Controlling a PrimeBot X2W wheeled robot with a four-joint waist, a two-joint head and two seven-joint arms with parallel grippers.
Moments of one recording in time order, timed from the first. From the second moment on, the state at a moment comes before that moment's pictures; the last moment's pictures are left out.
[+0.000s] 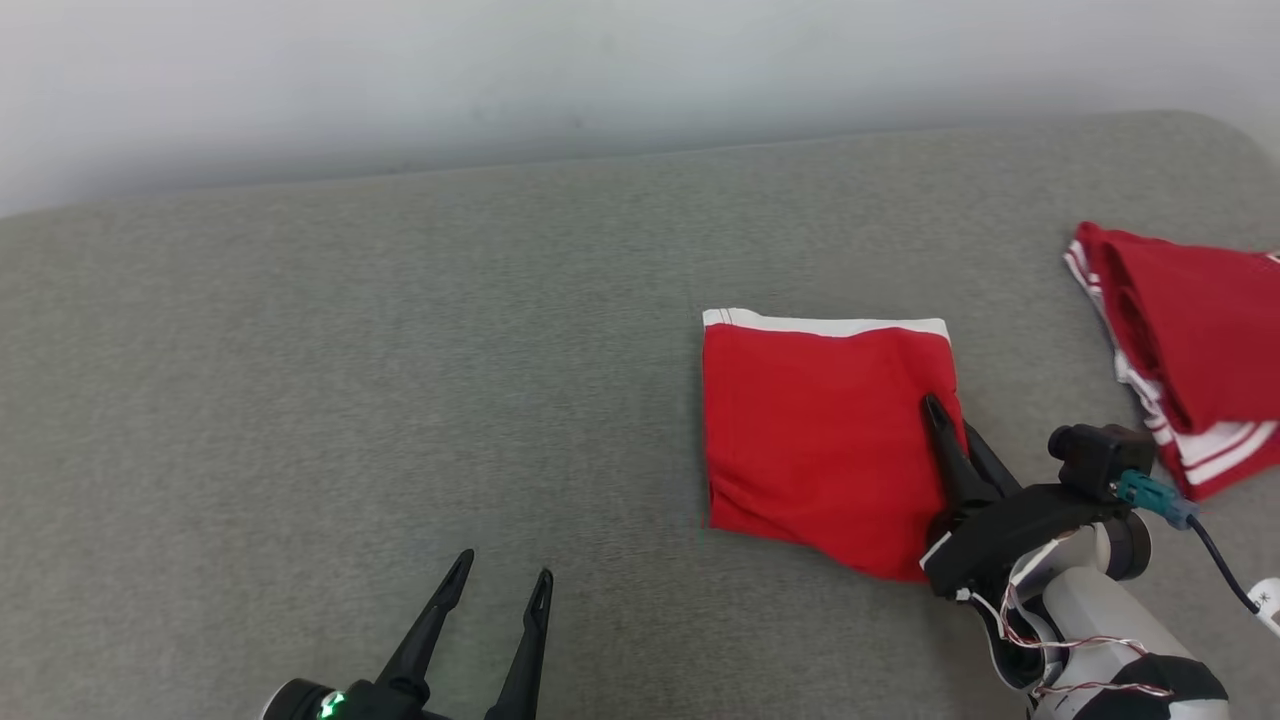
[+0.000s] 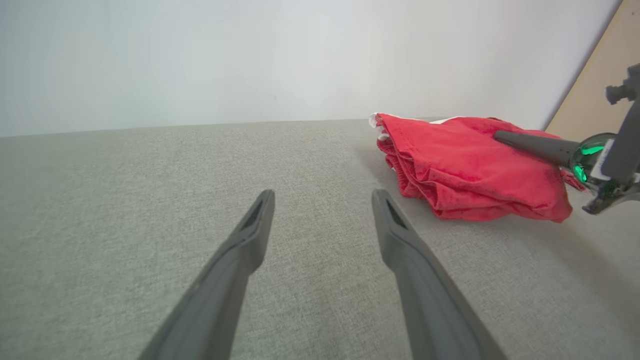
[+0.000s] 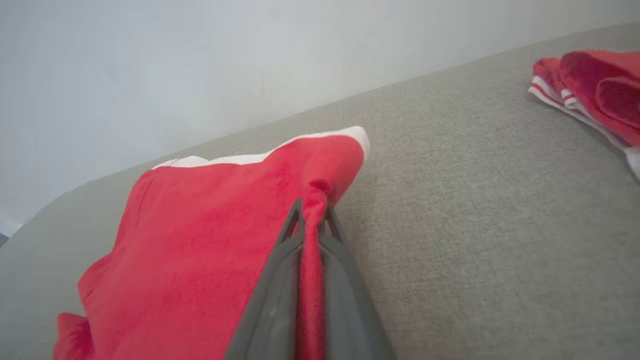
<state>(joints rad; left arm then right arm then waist) -0.07 0.05 -0.27 -0.01 -0.07 0.00 -0.26 -0.52 -0.32 0.58 0.60 0.73 0.13 -0.26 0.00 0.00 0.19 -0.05</state>
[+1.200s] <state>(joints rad) -0.21 0.06 -0.31 -0.07 -0.01 -0.06 -0.26 -0.64 -0.53 0.57 0.48 0.54 0.13 -0.26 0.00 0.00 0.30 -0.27</state>
